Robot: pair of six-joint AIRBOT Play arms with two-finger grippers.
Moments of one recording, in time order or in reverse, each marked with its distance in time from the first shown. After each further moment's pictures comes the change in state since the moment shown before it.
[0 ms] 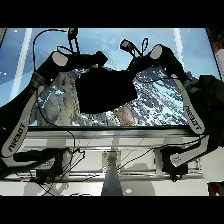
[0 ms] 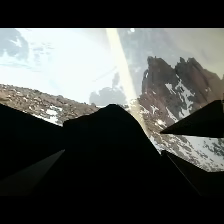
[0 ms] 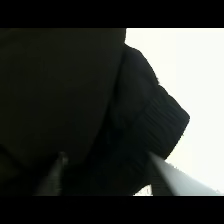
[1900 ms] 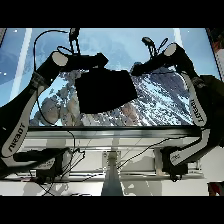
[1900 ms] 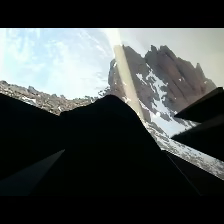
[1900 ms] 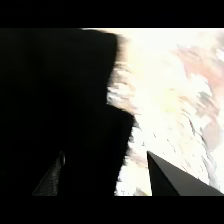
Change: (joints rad) left arm 0.000 0.000 0.000 0.001 -0.035 0.000; right arm -0.161 -0.056 0.023 0.089 0.111 0.388
